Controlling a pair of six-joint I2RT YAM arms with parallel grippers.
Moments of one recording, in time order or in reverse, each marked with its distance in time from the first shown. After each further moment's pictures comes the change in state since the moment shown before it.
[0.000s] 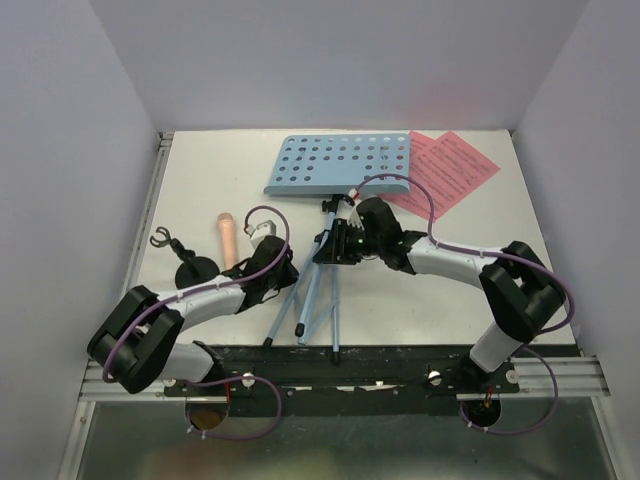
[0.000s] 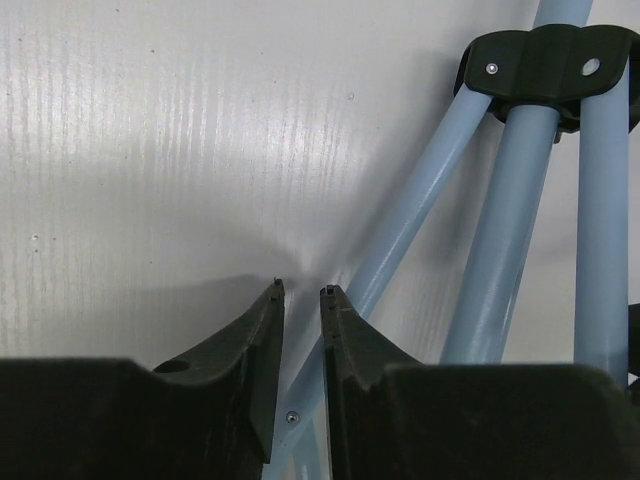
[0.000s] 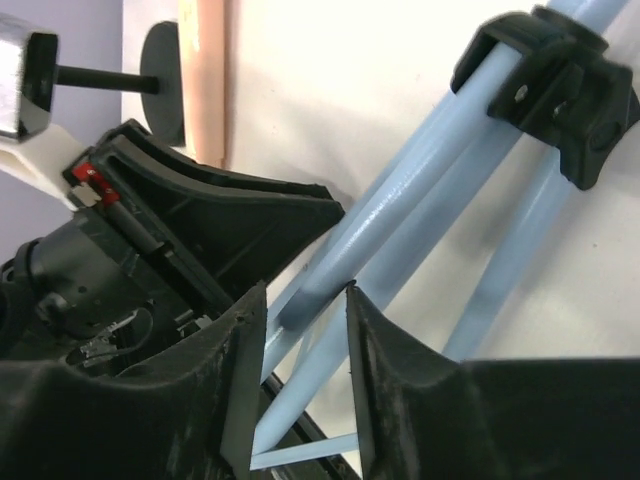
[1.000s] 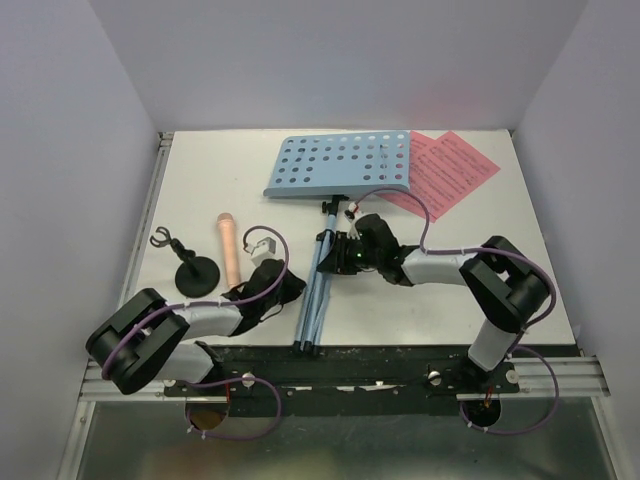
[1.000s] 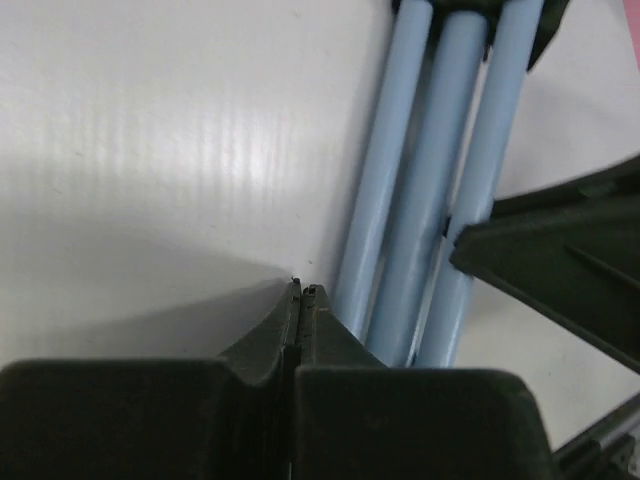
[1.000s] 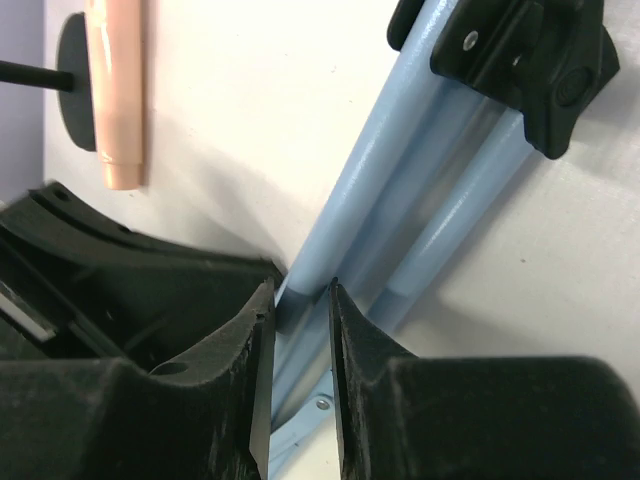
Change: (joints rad) left arm -0.068 -0.018 -0.215 0.352 -0.029 -0.122; right arm 0.007 0.065 -0.124 0.177 0.097 -0.081
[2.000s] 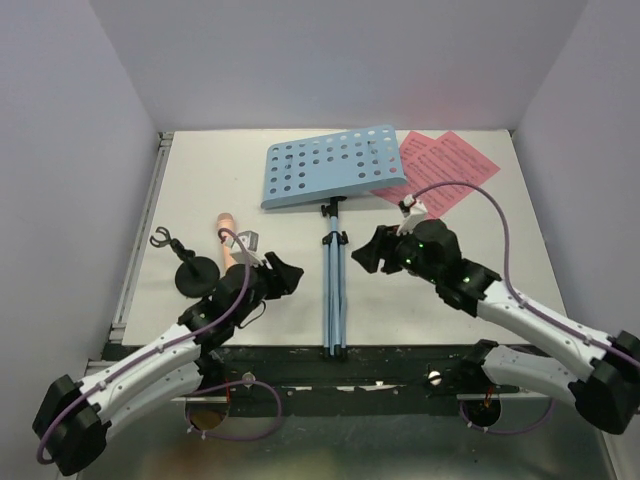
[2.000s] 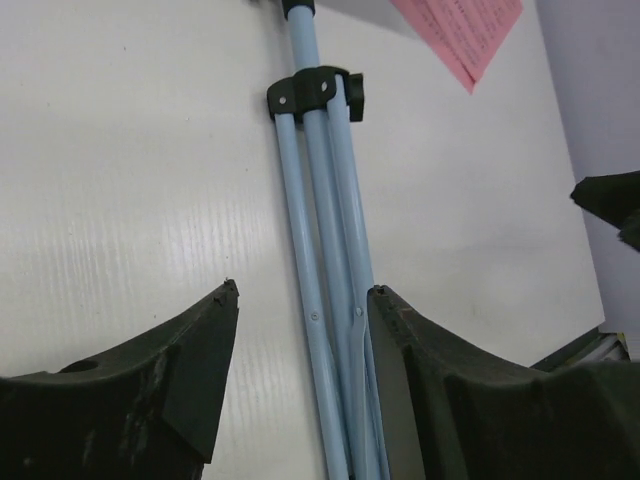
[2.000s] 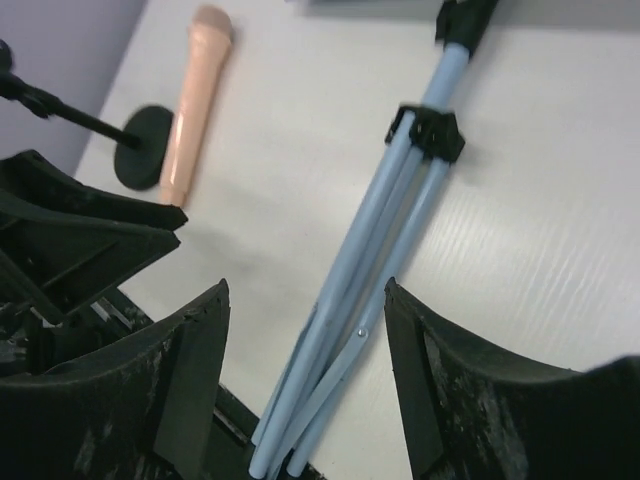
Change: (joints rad) left arm -0.050 -0.538 0.017 -0.344 0.006 0.153; right arm 0.005 -0.613 -0.124 -0.361 0.235 -0.133
